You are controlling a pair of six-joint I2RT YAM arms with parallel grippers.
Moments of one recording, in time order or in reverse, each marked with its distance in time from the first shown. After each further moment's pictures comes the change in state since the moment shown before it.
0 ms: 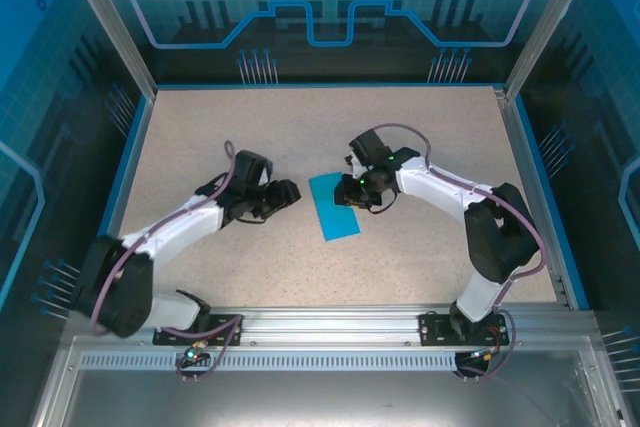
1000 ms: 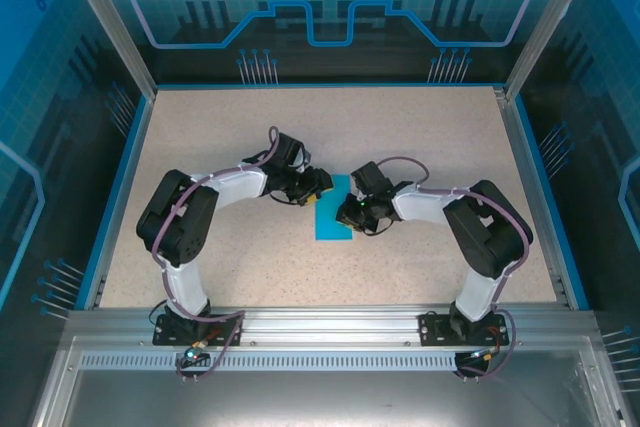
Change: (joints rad) left arm -0.038 0.454 0.284 0.098 0.197 -0.050; right arm 0.050 0.037 -0.294 0.412 0.053 0.372
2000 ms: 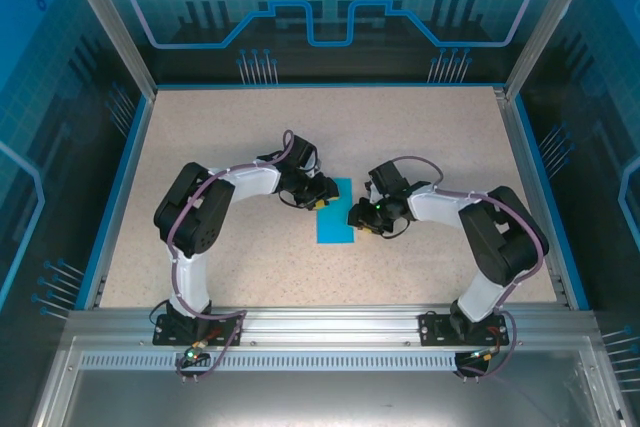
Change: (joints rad) left arm -0.042 0.107 0.093 -0.093 -0.005 0.039; right arm -0.101 -0.069 -0.059 -0.084 -0.090 -0.255
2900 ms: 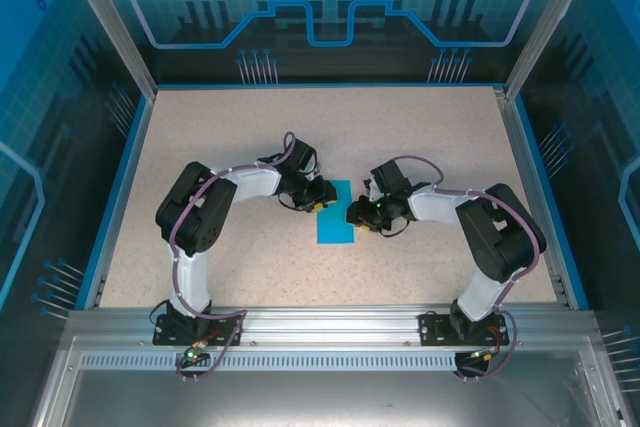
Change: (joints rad) left arm 0.000 0.015 -0.019 0.010 -0.011 0.034; right arm -0.017 0.020 -0.018 0.095 -0.057 -0.005
